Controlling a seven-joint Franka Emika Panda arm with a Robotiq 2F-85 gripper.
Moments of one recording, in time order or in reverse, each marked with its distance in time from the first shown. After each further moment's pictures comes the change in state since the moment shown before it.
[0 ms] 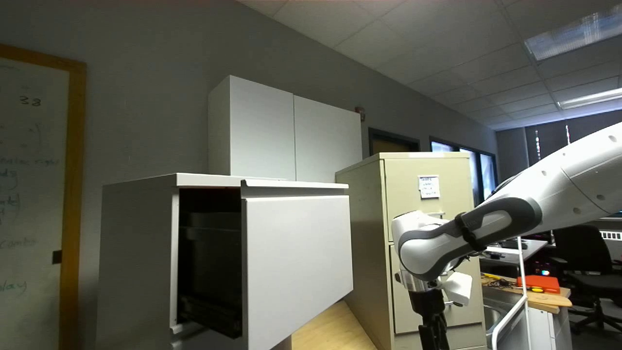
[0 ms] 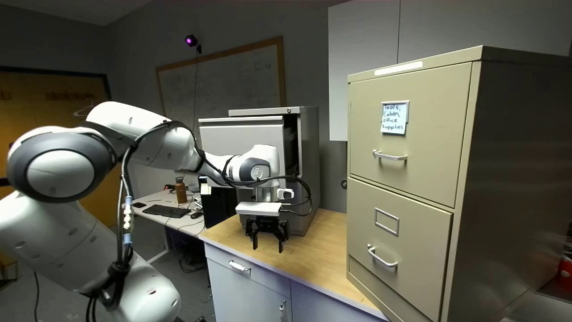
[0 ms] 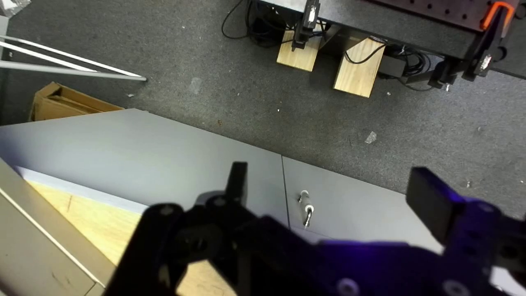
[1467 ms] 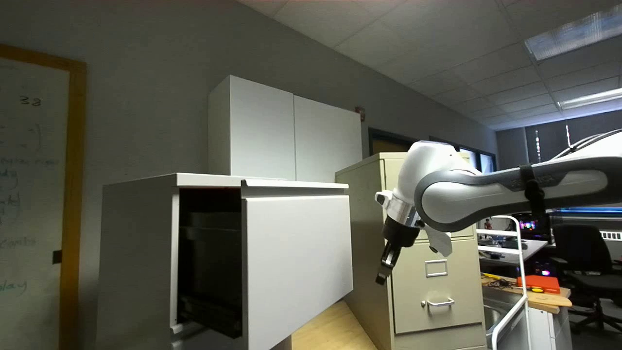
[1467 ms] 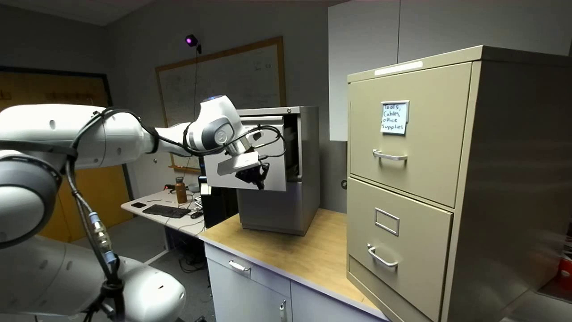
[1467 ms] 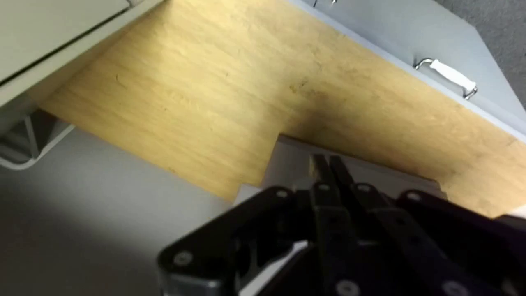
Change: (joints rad) arm 0.164 -0.292 0.062 0.066 0.034 0.271 0.000
